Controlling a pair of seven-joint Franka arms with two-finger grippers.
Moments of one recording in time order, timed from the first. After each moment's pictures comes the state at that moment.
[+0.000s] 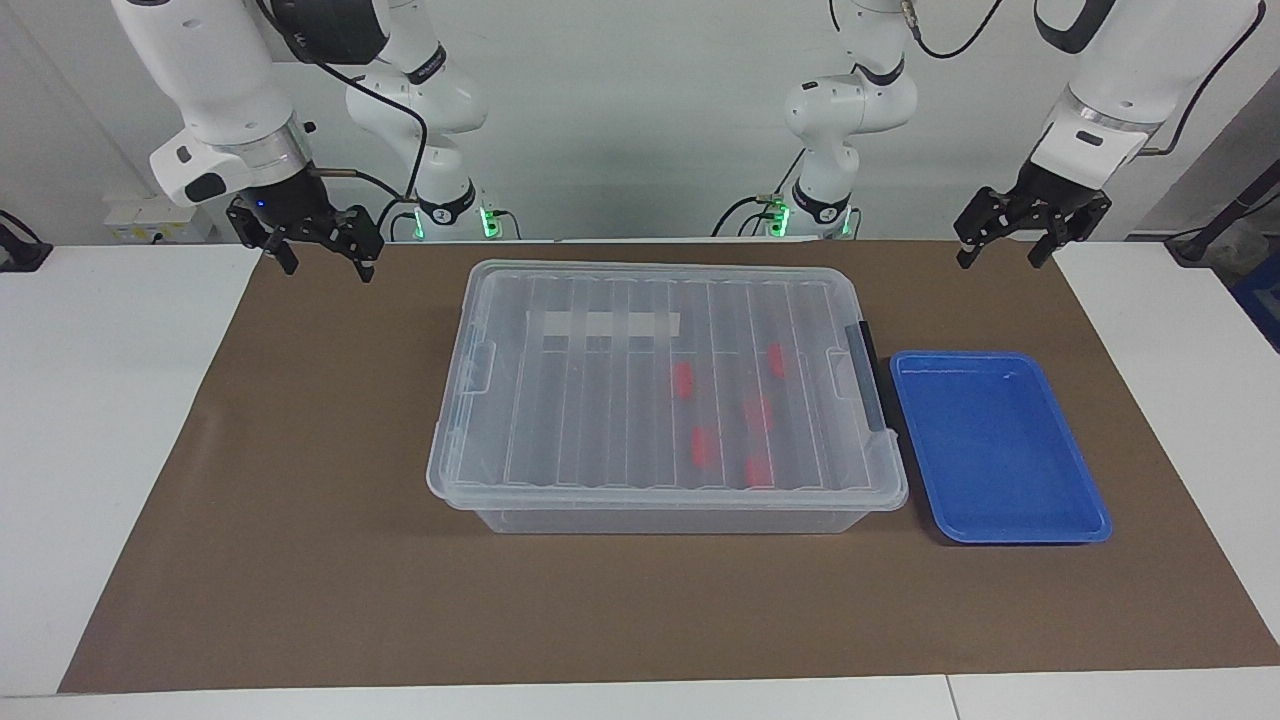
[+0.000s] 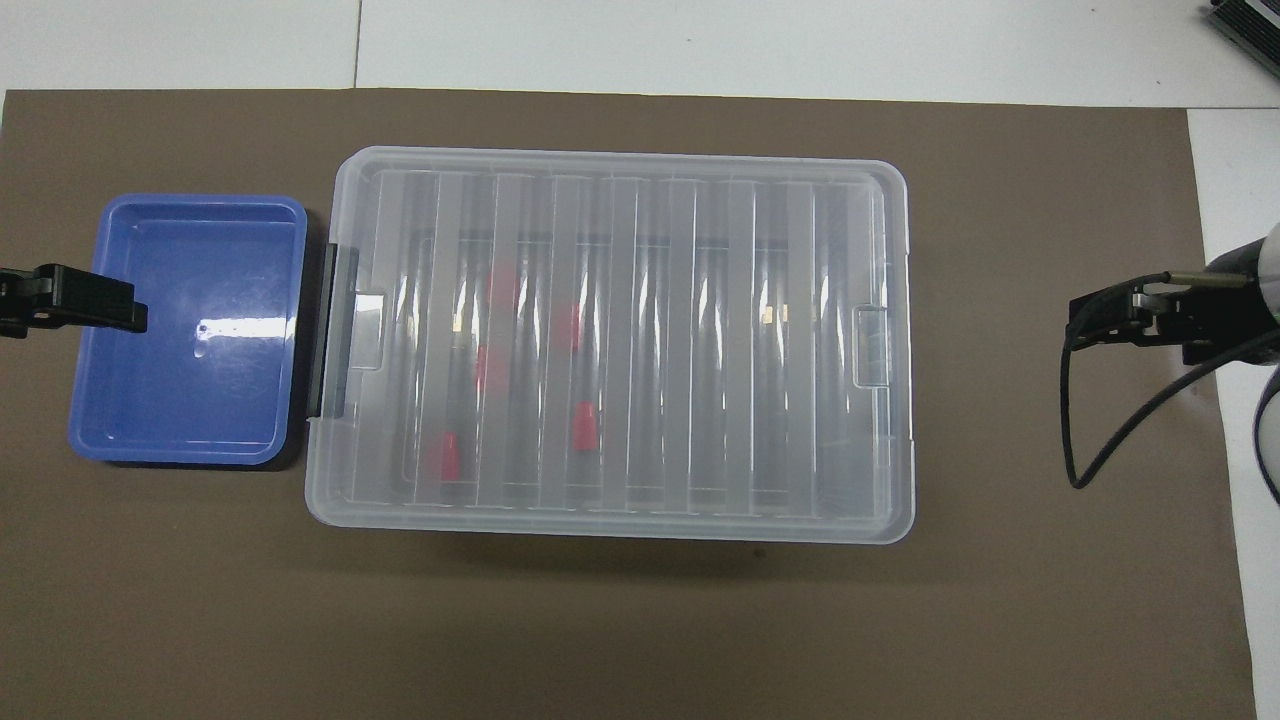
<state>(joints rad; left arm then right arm) 0.08 -0.04 -0.12 -1.58 -0.05 1.57 -0.01 -0.01 -0.03 0.04 -1.61 -0.02 1.55 0.19</state>
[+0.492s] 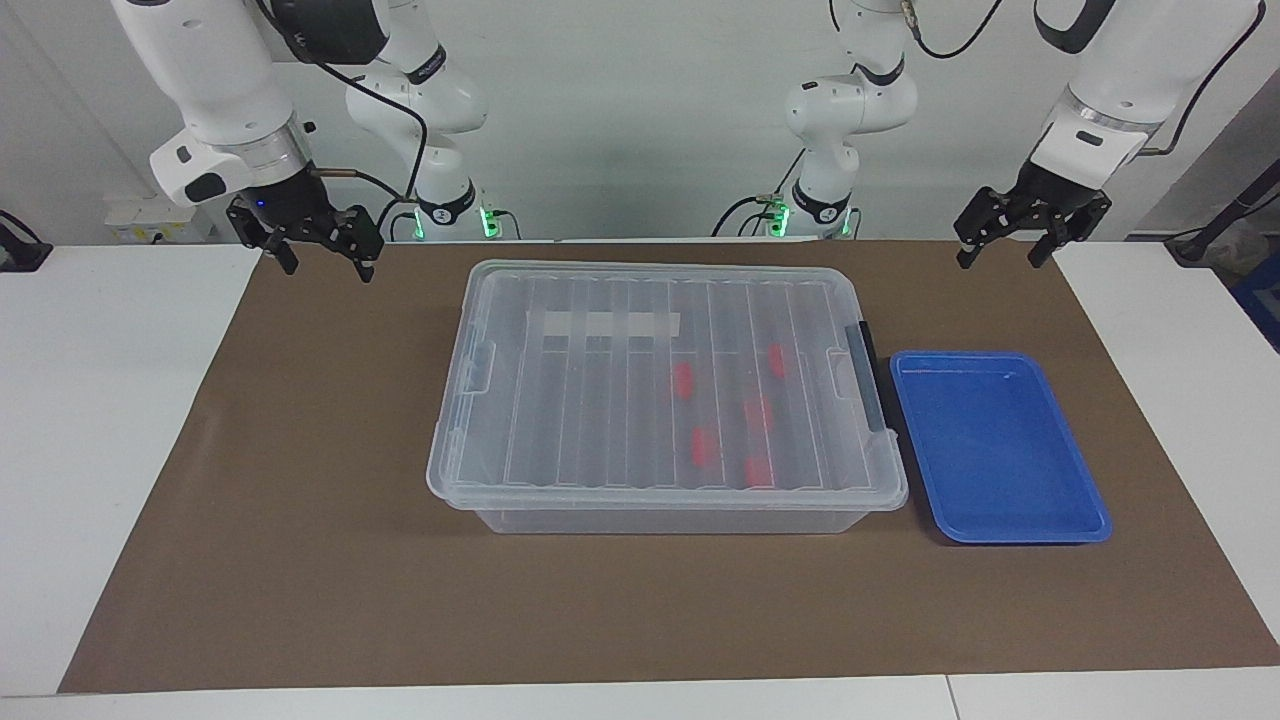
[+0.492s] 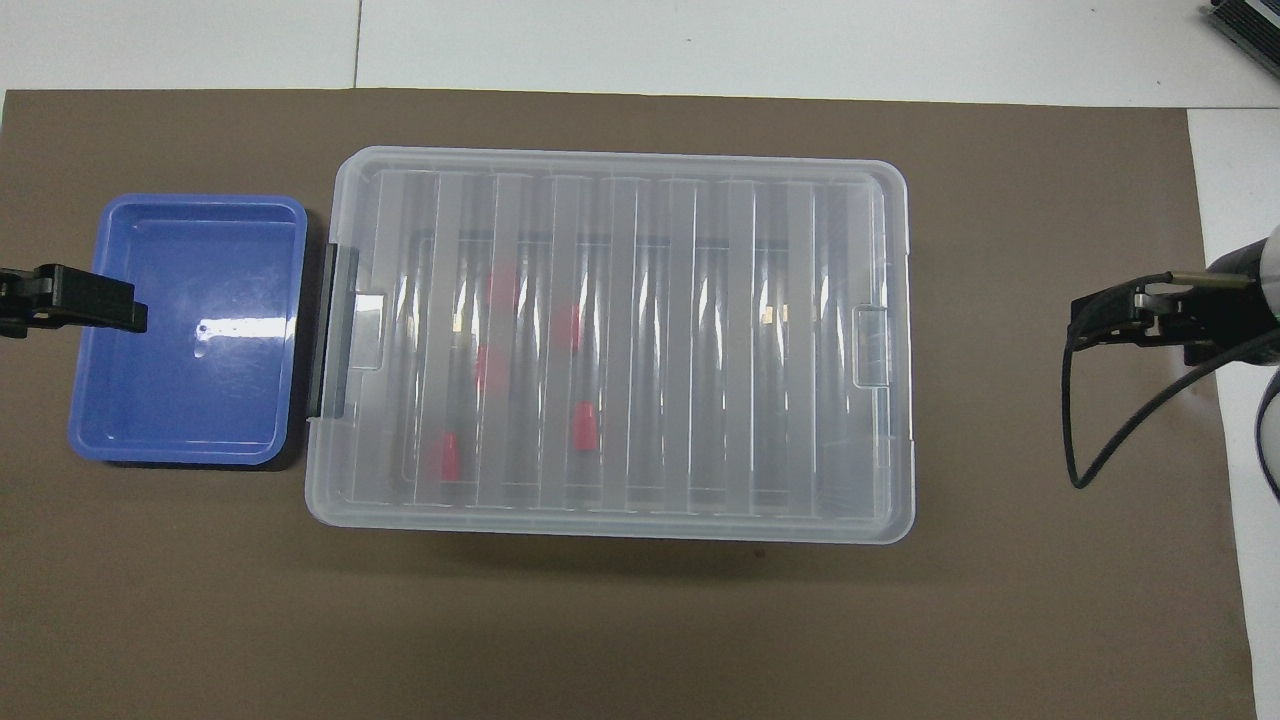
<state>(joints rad) 0.08 -0.04 -0.12 -1.58 -0.05 1.57 -0.01 -0.01 -0.03 0.04 -1.62 -0.02 1.56 0.19</state>
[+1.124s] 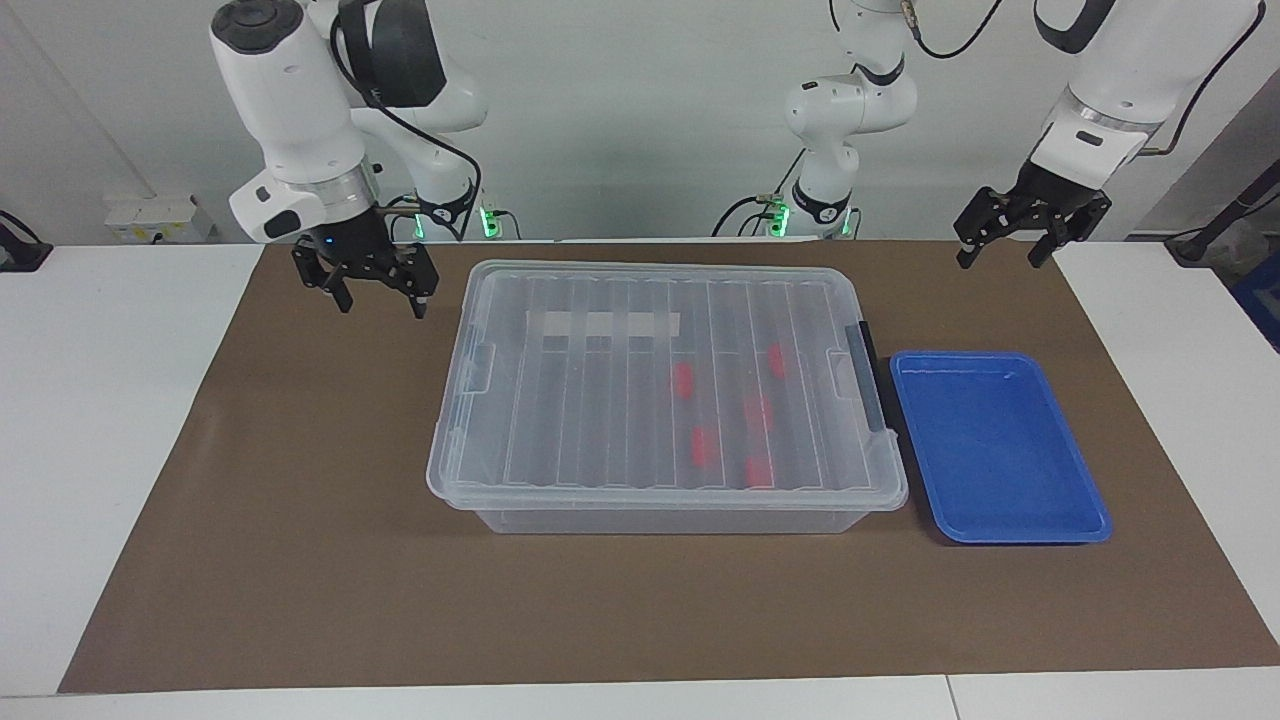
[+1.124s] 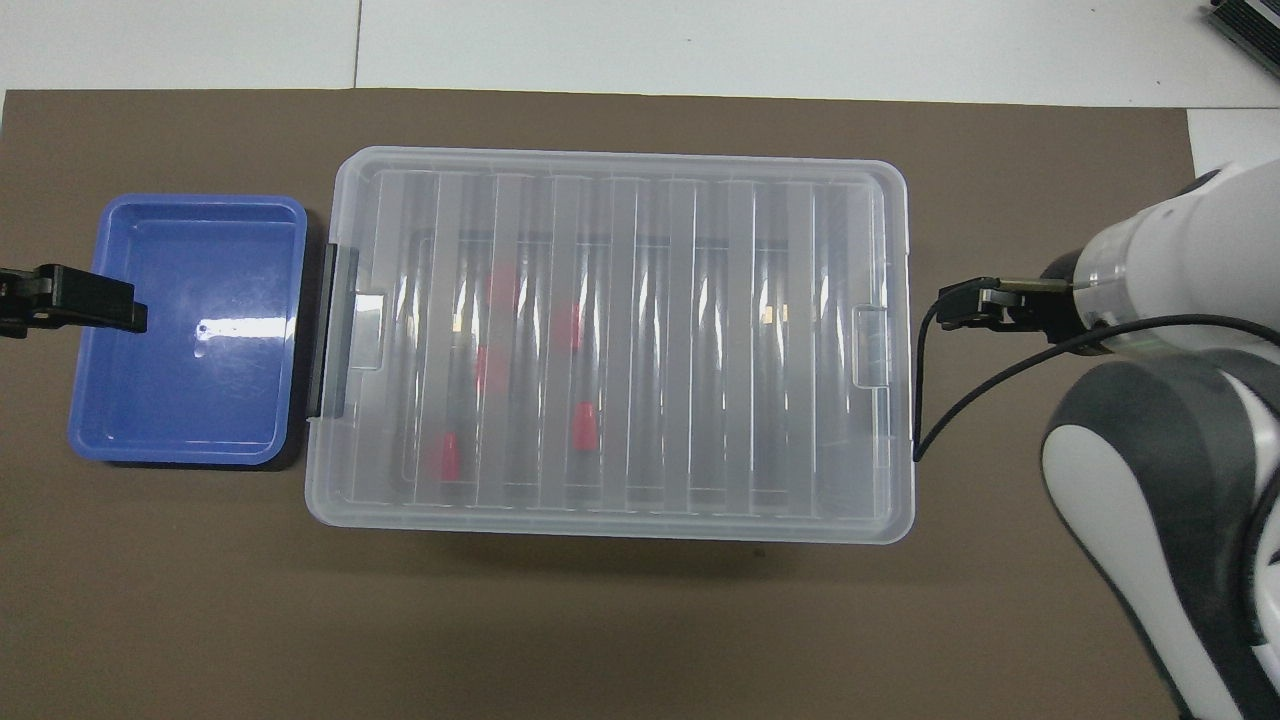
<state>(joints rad) 0.08 -0.04 -0.12 -1.58 -0.05 1.57 -0.01 0.13 -0.01 0.05 -1.79 -0.02 1.85 0.33</state>
